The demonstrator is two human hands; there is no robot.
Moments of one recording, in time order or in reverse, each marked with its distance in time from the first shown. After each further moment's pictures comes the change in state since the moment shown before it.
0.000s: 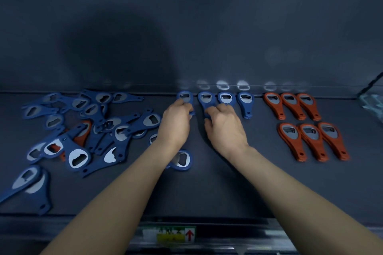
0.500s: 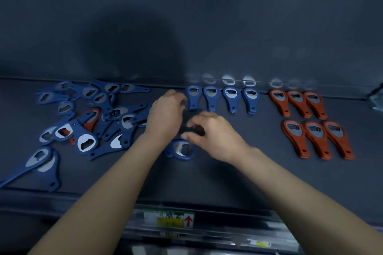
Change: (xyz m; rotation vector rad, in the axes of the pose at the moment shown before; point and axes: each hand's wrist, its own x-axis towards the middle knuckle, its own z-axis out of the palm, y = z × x) left_hand -0.019 -0.012 -0.029 -0.028 0.126 -0.004; right_hand -0.022 -0.018 -0.011 0.283 -0.271 -0.265
